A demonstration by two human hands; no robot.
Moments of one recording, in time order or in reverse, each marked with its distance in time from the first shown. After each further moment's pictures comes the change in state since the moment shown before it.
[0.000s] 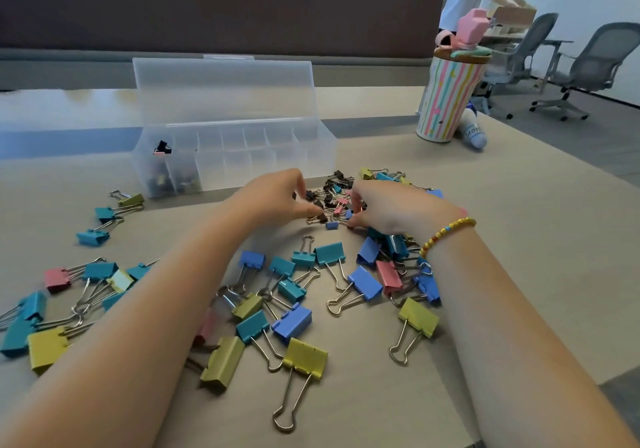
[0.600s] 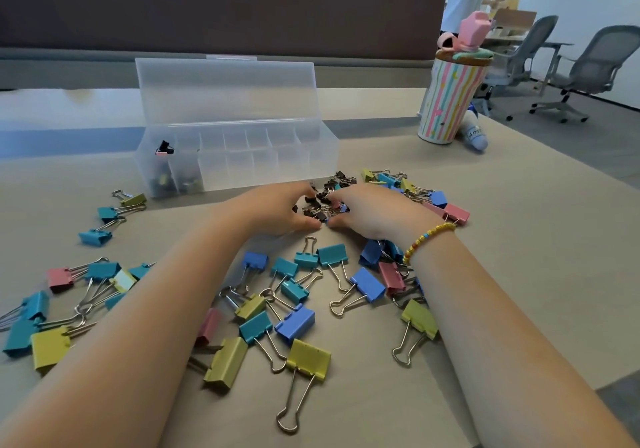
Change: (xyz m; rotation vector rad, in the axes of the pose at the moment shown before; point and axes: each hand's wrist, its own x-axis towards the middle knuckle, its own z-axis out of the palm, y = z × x) left_hand -0.004 -0.003 -0.002 0.093 -0.177 0.027; right_hand 0.010 -0.015 0.008 -0.044 0.038 -0.106
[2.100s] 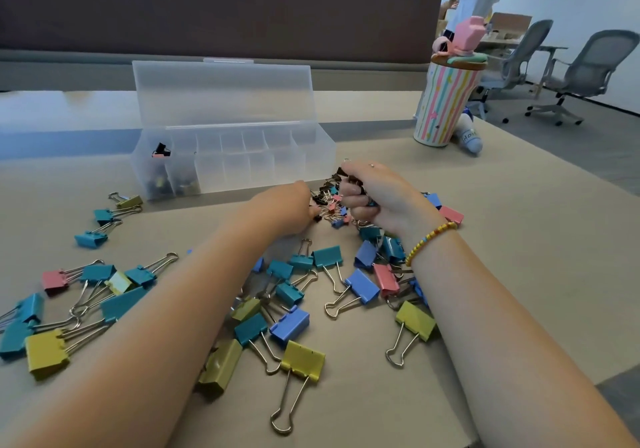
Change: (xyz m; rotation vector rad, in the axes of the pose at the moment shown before) left_hand 0.018 0.021 0.007 0.111 0.045 -0.133; right_hand 0.009 0.021 -0.001 1.553 0.024 0.081
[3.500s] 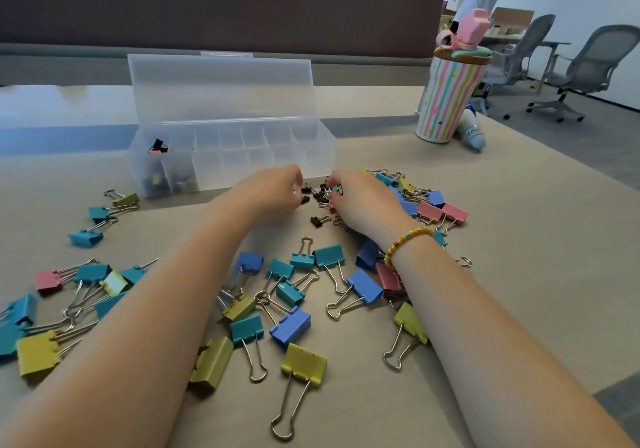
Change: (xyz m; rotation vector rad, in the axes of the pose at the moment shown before) left_hand 0.007 -0.023 -0.006 -0.162 0.092 0.028; right_hand 0.021 0.022 0.014 -1.335 0.301 -0.204
